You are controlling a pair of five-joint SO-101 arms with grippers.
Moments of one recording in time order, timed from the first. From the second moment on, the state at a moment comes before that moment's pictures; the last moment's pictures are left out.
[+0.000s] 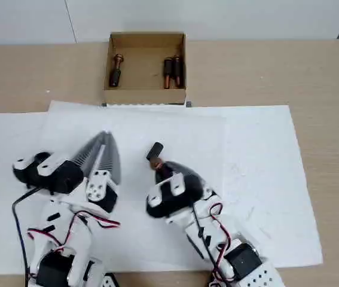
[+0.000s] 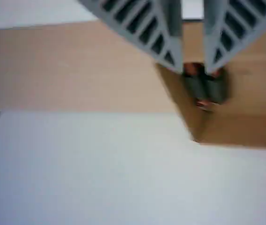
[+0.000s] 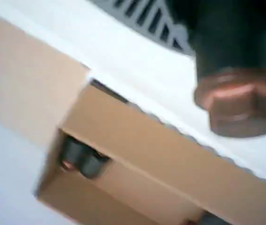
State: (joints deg) left arm 11.1 -103.5 78.4 38.3 16.0; right arm -36.3 -103.1 95.6 30.2 17.1
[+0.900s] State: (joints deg) left arm -1.0 -103.4 96.5 50.2 1.9; right arm -19.2 -101.9 75.1 52.8 7.4
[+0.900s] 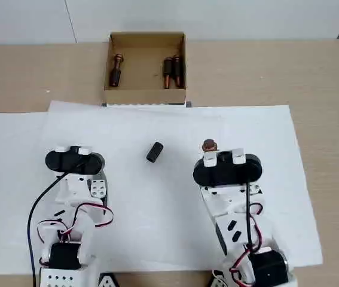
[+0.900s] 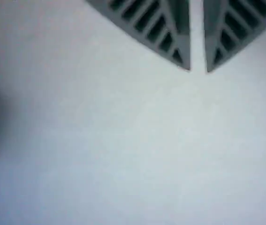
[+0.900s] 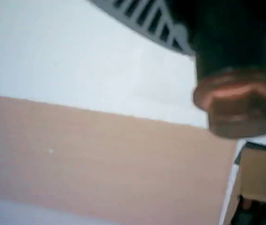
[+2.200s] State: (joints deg) left arm -1.0 -103.4 96.5 51.5 1.8; right arm -19.0 -7.2 25.8 13.5 19.2
